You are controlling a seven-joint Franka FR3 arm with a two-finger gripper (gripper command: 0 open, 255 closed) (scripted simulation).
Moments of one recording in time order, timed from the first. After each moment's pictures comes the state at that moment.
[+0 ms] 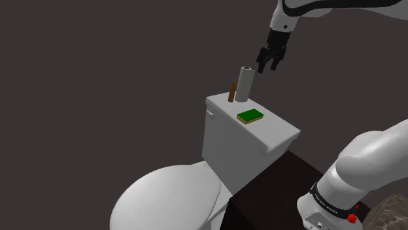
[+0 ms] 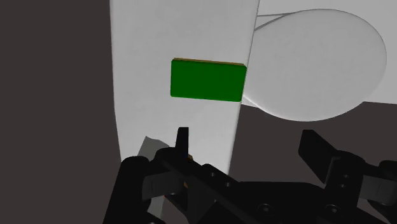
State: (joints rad) arm -0.06 -0.44 -0.06 -2.08 -0.04 1.70 -0.07
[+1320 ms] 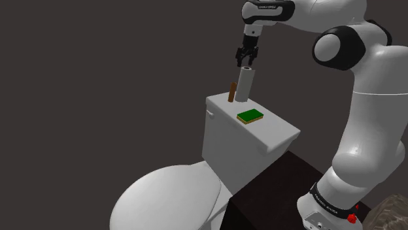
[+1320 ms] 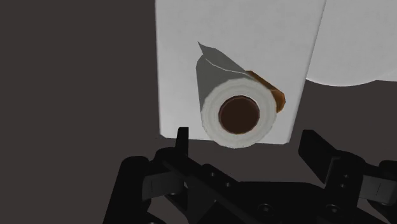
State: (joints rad) arm -0.15 0.37 -0.17 -1.25 0.08 1.63 -0.27
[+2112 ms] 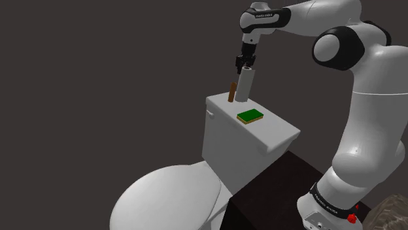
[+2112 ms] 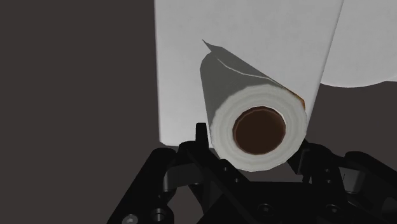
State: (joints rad) arm -0.16 0.38 -0.17 -1.34 0.08 1.72 -0.28
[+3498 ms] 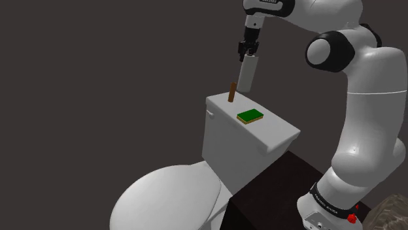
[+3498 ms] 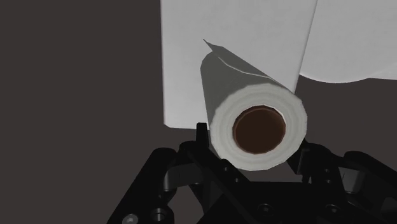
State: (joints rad) arm -0.17 0.44 -0.17 -1.06 0.09 1.50 -0.27
